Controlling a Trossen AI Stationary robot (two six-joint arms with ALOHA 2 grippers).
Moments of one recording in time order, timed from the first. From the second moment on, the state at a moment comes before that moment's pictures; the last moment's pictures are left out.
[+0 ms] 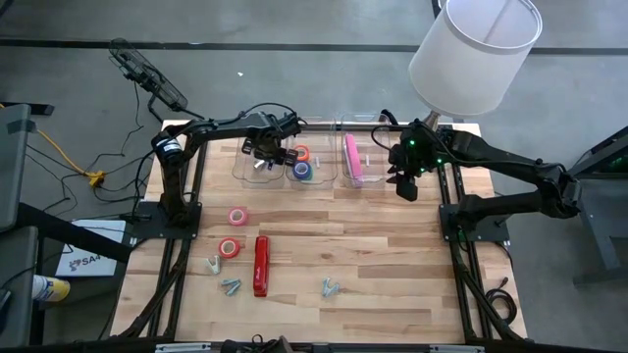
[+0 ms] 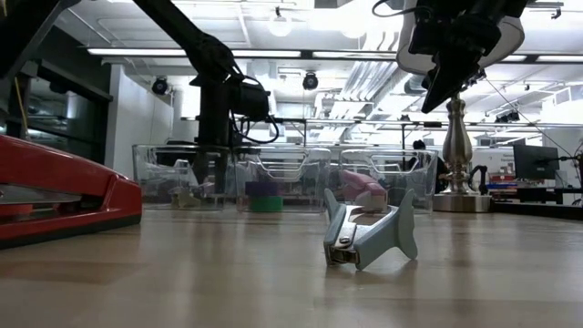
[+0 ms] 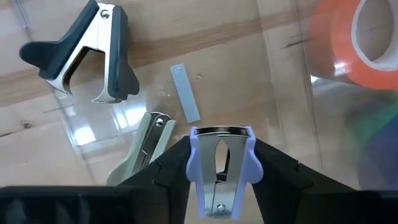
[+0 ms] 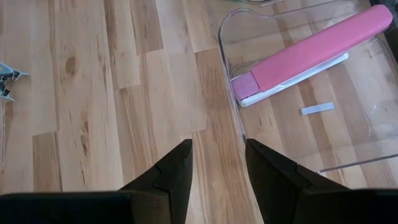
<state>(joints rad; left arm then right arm) 0.59 1.89 1.36 -0.91 -0.12 -0.71 -0.49 1.09 0.95 -0.87 -0.24 -0.18</state>
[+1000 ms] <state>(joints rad) 0.59 1.89 1.61 -1.12 -0.24 -0.59 -0.49 1.09 0.95 -0.89 -0.24 -0.18</state>
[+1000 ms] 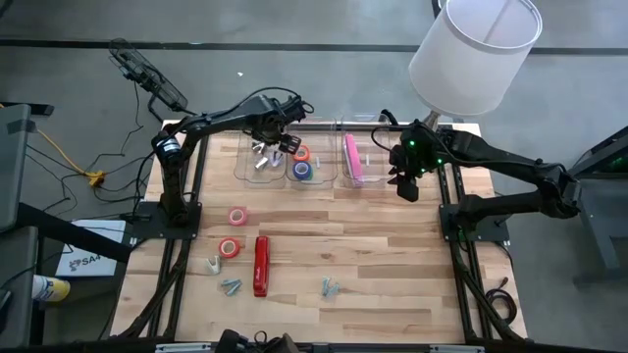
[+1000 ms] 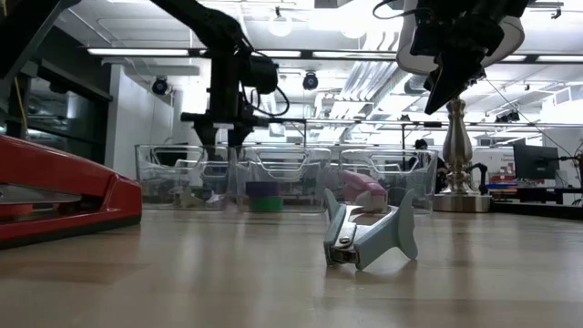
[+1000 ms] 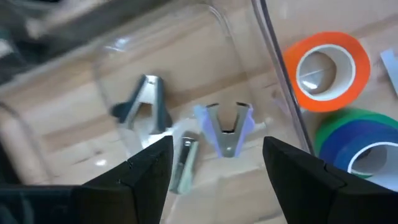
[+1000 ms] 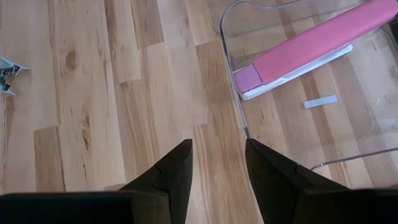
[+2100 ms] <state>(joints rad) 0.37 1.89 1.95 -1.47 -0.34 -0.60 -0.49 1.09 0.95 -0.89 -0.24 -0.18</state>
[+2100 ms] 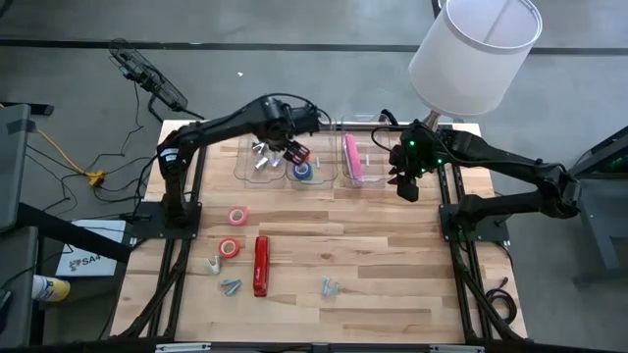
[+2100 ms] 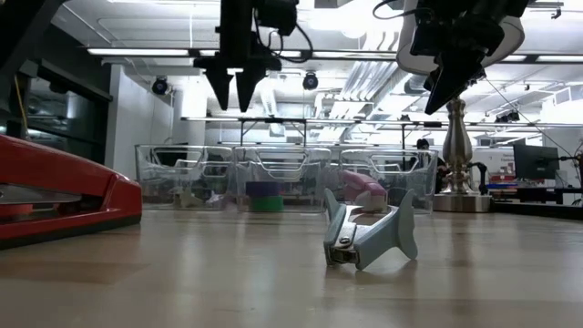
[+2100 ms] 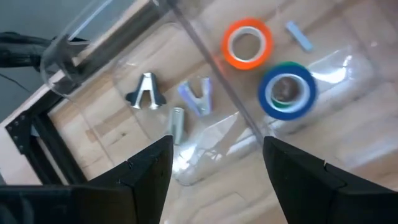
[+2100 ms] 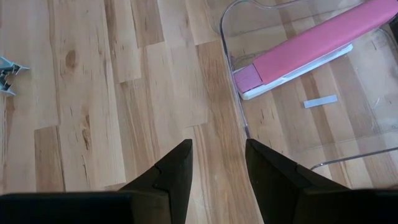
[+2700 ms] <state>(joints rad) 0.14 1.89 1.95 -1.47 -0.33 -0.78 -0.49 1.09 0.95 -0.89 -0.23 -0.18</state>
